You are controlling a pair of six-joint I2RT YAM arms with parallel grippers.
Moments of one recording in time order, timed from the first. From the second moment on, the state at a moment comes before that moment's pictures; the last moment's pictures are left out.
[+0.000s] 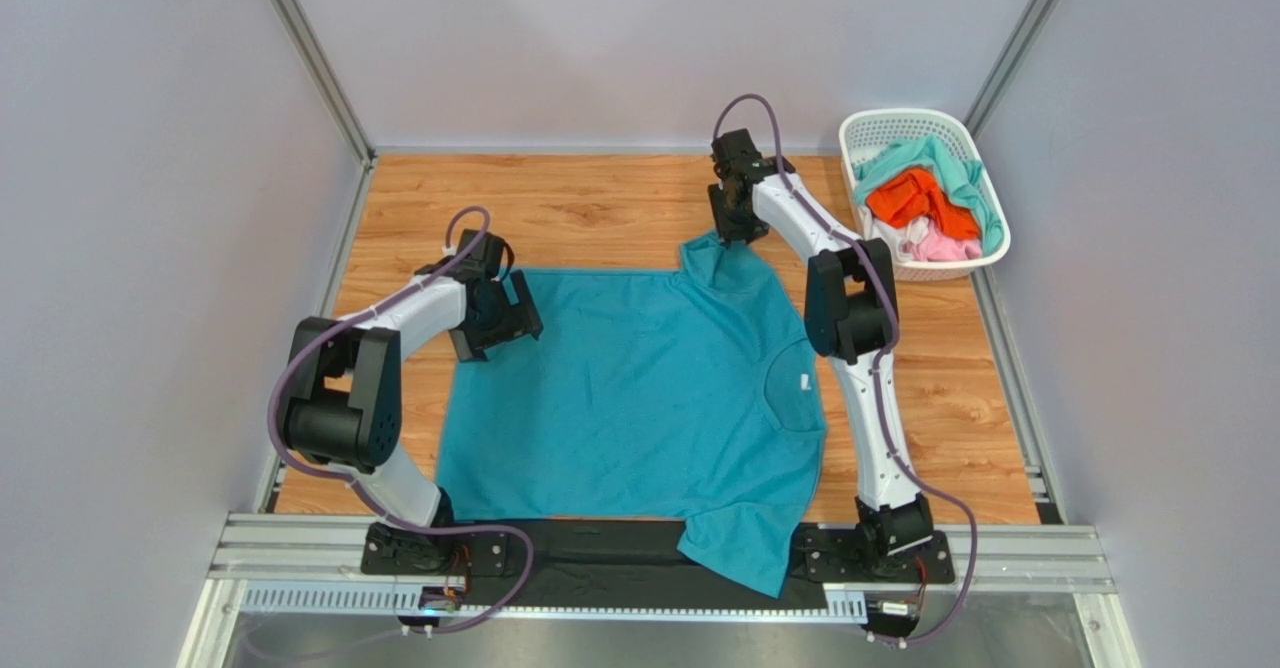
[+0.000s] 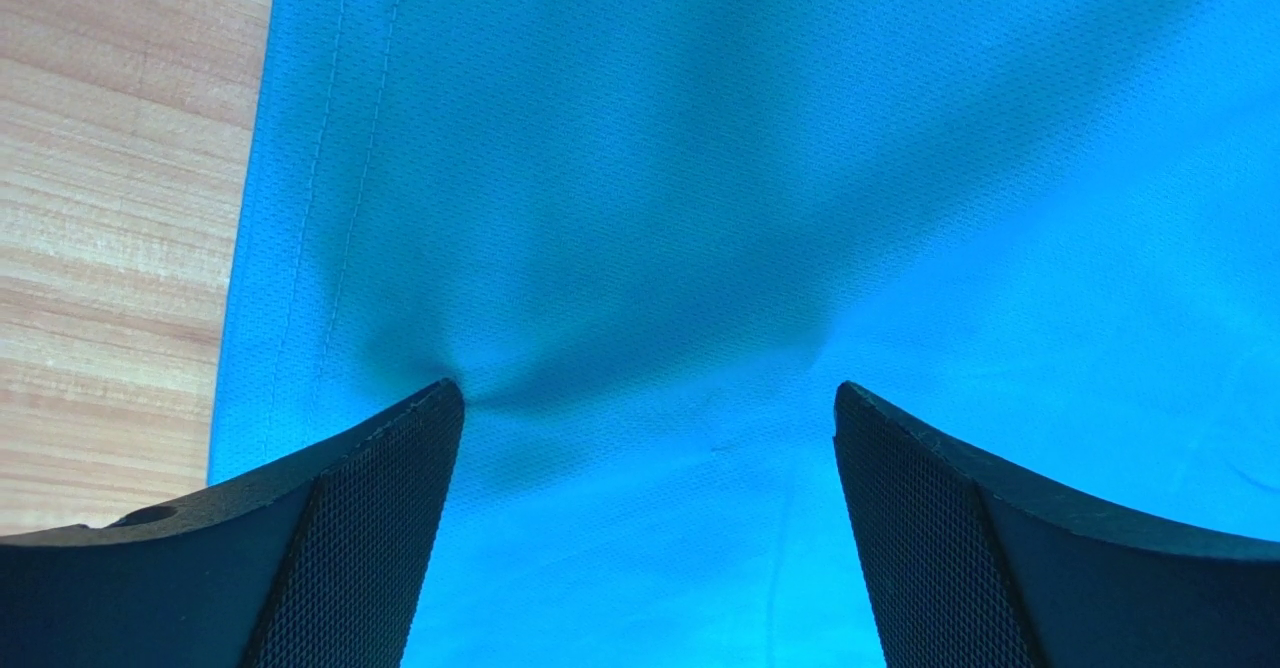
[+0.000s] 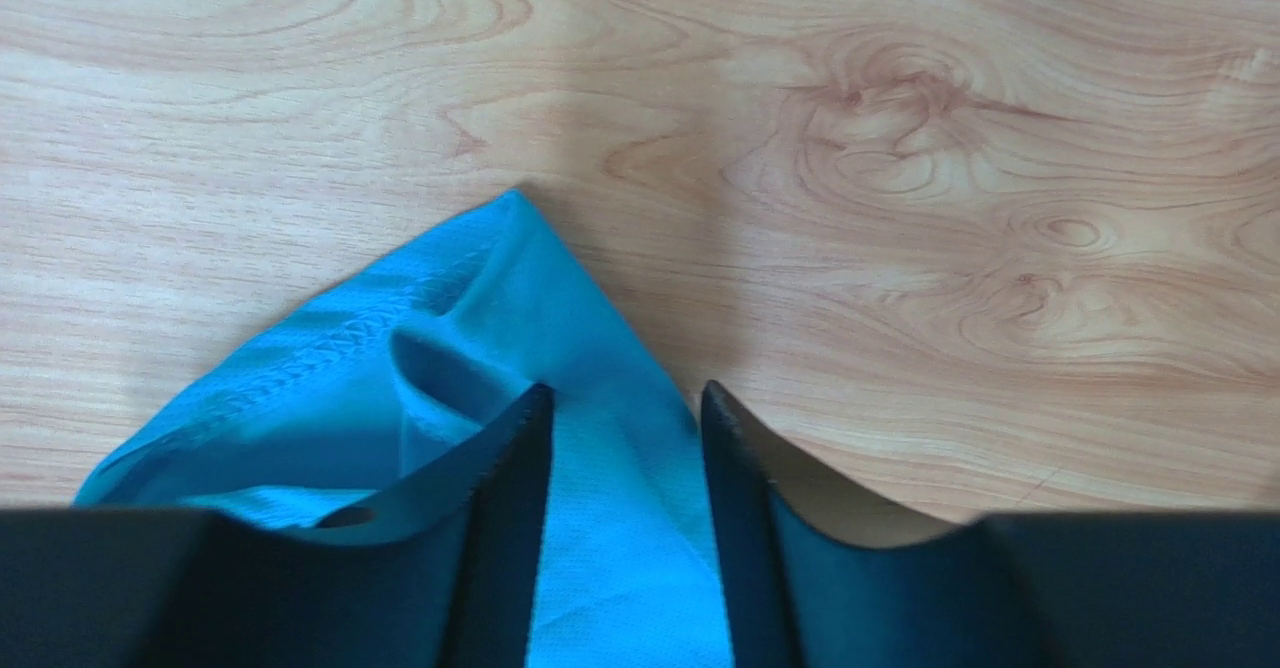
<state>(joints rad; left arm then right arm) -0.18 1.64 0.96 -0.50 -0.05 -0.57 0.32 2.48 2.20 -0.82 0.15 0.10</state>
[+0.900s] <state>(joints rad) -0.18 1.68 1.00 -0.53 -0.06 -0.57 0.18 2.44 2.18 -0.84 0.07 0.13</state>
